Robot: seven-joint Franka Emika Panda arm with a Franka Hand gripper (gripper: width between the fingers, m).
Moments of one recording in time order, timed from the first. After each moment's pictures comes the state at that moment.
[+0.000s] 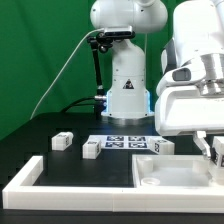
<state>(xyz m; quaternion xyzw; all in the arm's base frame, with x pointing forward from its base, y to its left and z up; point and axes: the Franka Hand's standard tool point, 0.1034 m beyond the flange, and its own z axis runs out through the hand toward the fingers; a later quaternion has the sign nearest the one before) 0.618 0.123 0.069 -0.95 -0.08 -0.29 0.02</state>
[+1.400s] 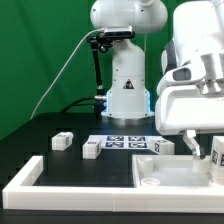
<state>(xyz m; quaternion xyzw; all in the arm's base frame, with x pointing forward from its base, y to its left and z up) 0.617 0.126 0.081 -0.96 -0.08 -0.28 0.02</state>
